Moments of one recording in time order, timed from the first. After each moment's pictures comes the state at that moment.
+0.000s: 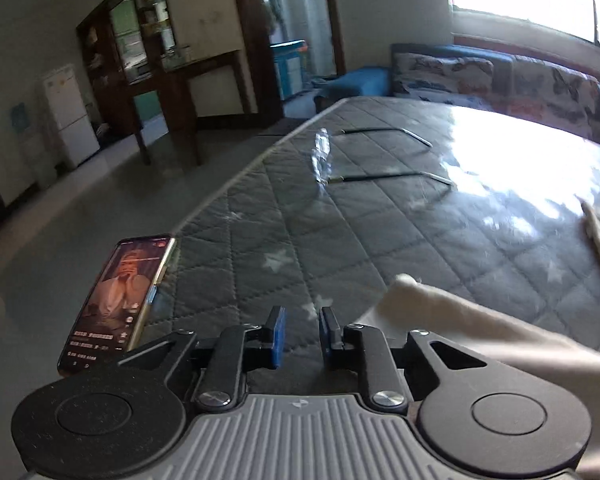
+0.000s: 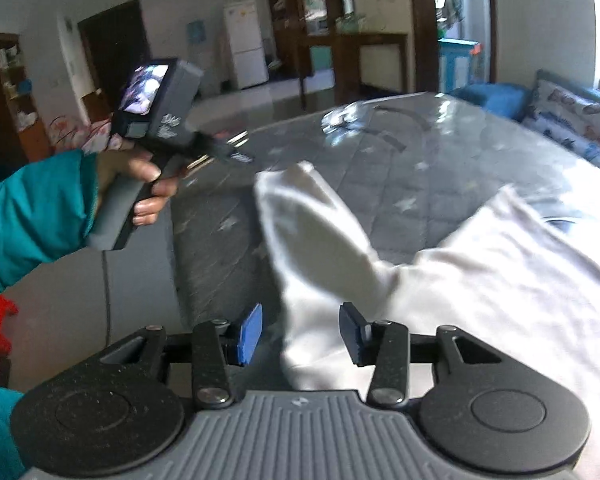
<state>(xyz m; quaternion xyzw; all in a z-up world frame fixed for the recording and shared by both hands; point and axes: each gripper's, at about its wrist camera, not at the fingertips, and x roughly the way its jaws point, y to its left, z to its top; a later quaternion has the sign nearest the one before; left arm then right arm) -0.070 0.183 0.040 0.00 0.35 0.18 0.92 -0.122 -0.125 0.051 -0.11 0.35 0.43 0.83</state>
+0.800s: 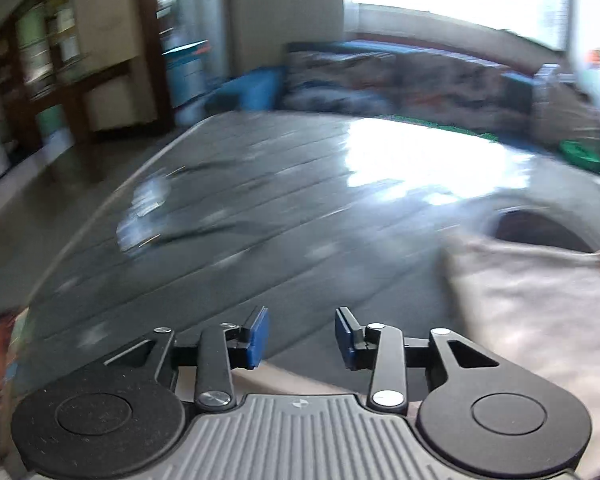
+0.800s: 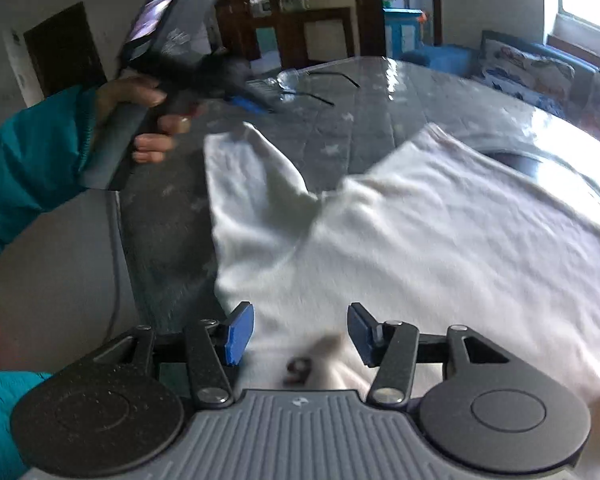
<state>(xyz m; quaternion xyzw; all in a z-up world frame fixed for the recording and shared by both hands) 0.006 0.082 0.059 0.01 0.36 0.00 0.93 -0.127 -0.163 0.032 -0.09 0.39 0.38 0.83</state>
